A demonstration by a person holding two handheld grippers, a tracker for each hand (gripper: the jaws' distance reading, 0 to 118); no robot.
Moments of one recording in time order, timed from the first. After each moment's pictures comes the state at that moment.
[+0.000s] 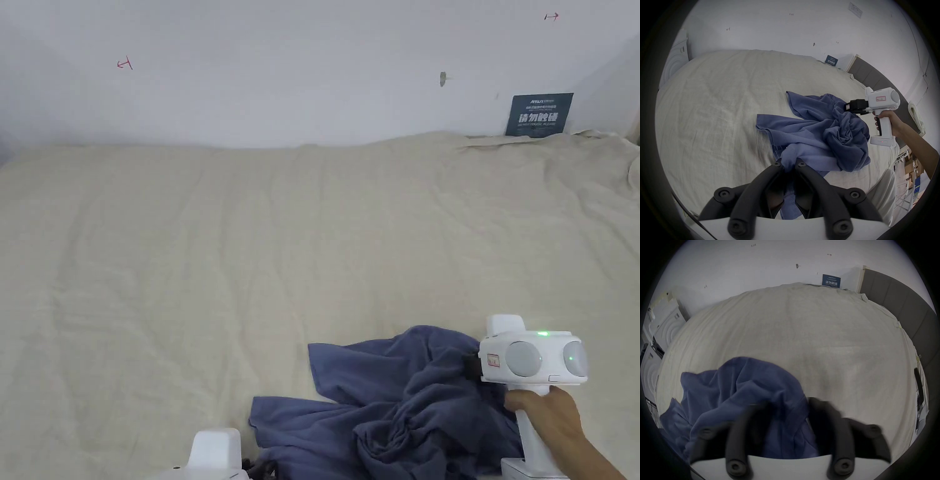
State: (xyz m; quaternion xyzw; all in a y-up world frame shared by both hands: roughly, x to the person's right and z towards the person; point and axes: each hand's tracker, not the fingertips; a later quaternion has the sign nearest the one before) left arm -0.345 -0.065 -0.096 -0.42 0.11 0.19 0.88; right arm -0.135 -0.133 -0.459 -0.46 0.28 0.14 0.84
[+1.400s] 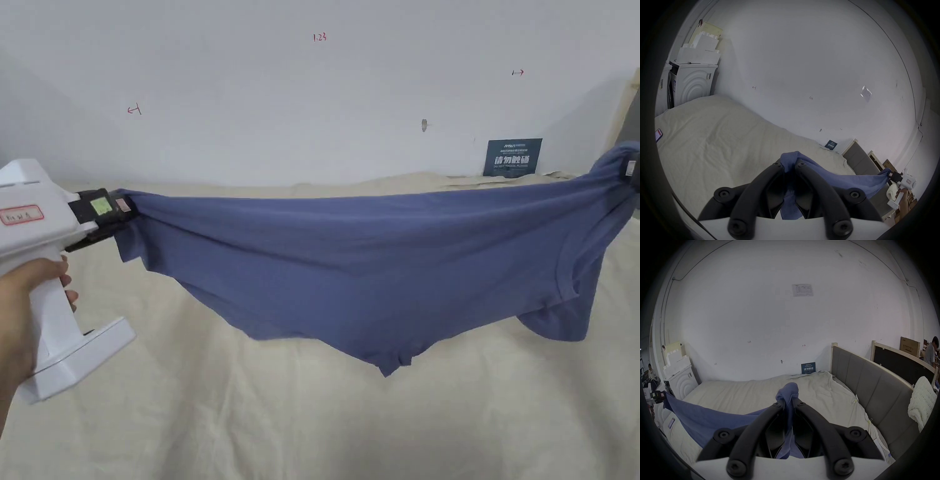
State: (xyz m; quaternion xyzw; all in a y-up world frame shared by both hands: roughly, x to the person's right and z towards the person) left arm -0.536 0.186 -0.103 -0.11 0.20 0.27 0.93; right arm 0.035 0.197 -0.473 -0.17 0.26 0.00 0.95
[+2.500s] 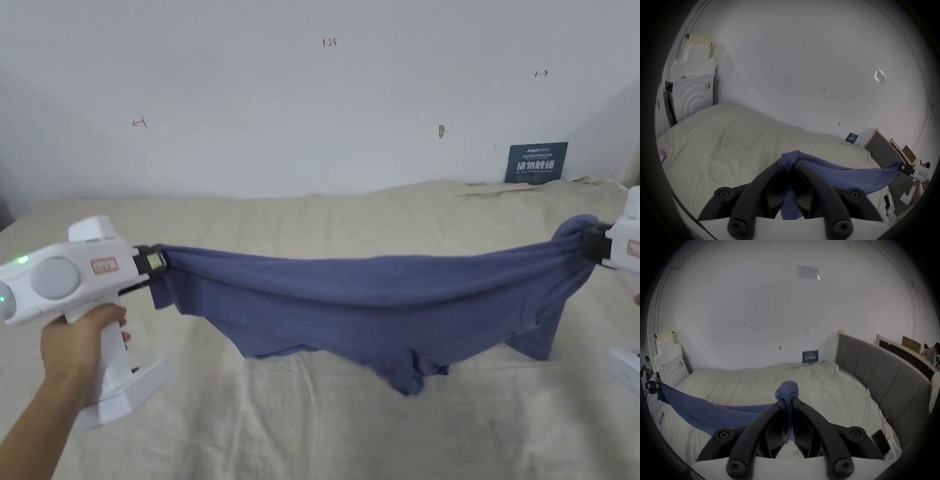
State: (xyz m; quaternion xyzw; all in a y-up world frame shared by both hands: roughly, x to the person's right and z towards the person) left arm -0.569 0.096 -0.192 -0.20 0.24 0.23 0.92; right arm -0.056 0.079 -0.518 -0.24 0.24 0.03 0.94
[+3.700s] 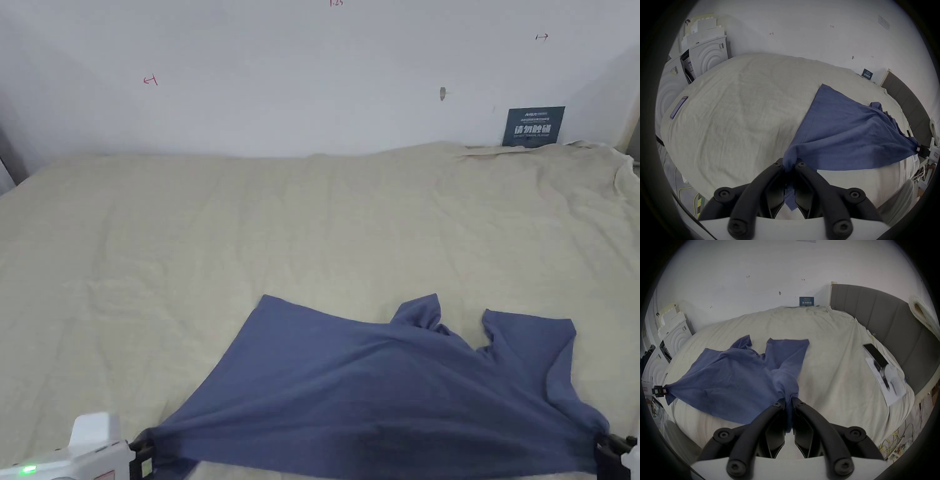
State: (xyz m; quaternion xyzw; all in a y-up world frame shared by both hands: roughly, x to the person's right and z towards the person) left arm -0.434 -0.069 0.023 -0.40 0.27 0.17 0.86; right arm 0.083 -0.058 -0.289 -0.39 0.23 0.07 0.89
